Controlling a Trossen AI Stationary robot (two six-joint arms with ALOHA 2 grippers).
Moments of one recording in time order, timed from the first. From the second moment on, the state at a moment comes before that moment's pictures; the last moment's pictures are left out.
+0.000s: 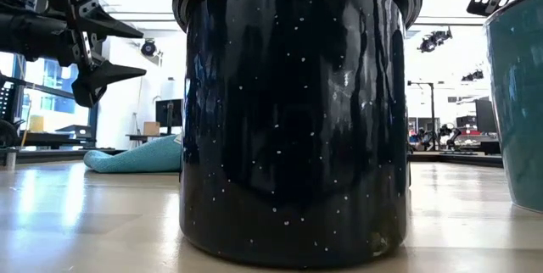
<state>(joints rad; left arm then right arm) 0.07 0.16 0.01 0.05 -0.24 -0.82 0.23 0.82 0.91 -0.95 -0.24 0.60</state>
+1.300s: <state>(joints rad) 0.07 0.33 0.01 0.04 -0.12 -0.74 0.49 1.26 0.90 -0.61 -0.09 0.81</state>
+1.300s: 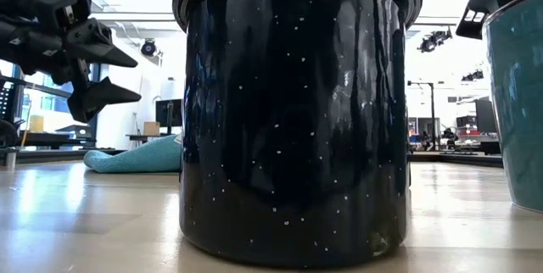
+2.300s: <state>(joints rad) 0.07 0.33 0.01 0.04 -0.13 -0.74 0.60 1.29 0.90 -0.63 0.09 0.89</state>
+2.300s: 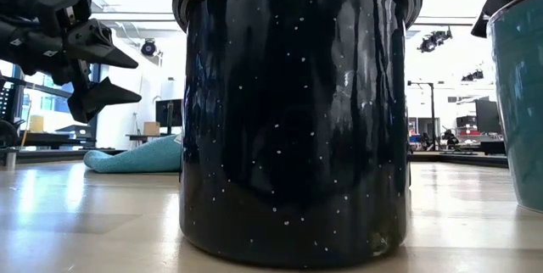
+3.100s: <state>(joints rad) 0.07 0.33 0.01 0.04 -0.14 -0.74 0.58 1.26 1.13 -0.92 0.05 0.79</state>
